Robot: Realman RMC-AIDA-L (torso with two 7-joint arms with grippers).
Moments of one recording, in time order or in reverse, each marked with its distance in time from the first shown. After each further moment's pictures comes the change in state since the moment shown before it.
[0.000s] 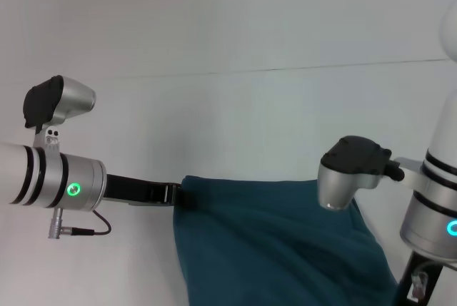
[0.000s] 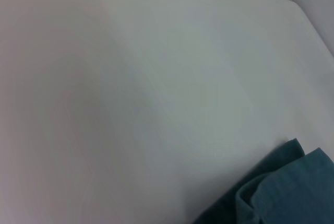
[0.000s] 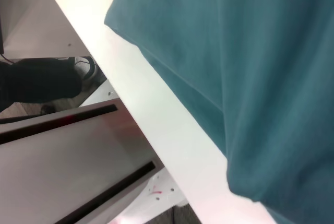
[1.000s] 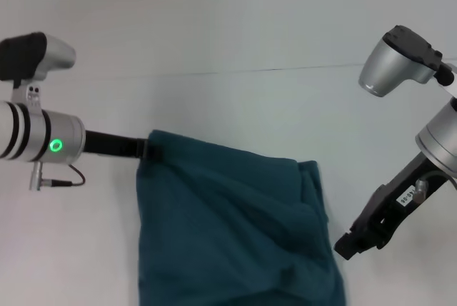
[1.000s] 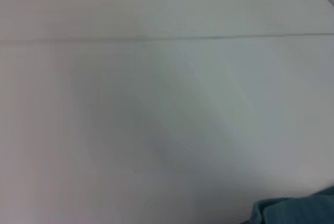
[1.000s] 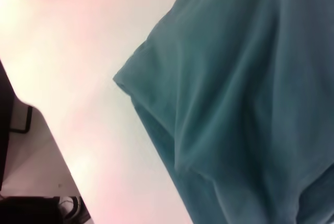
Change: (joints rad) left arm -0.057 0.048 0.001 0.019 0.064 -0.156 0.000; right arm 0.000 -0.020 0.374 -0.175 0.009 0.008 -0.142
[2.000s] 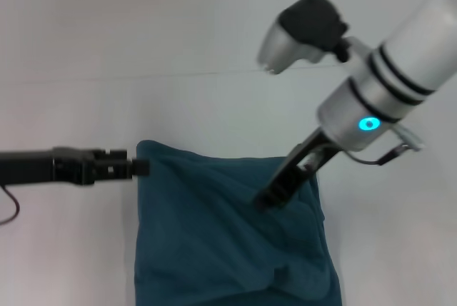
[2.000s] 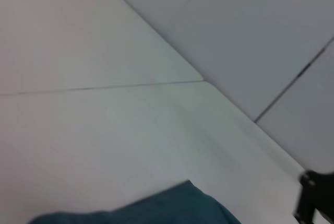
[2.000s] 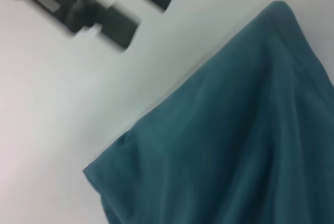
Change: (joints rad) left arm 0.289 -0.029 -0.180 0.432 -0.221 0.587 0.211; right arm 0.083 0.029 -0.247 0.015 0.105 0.313 0.165
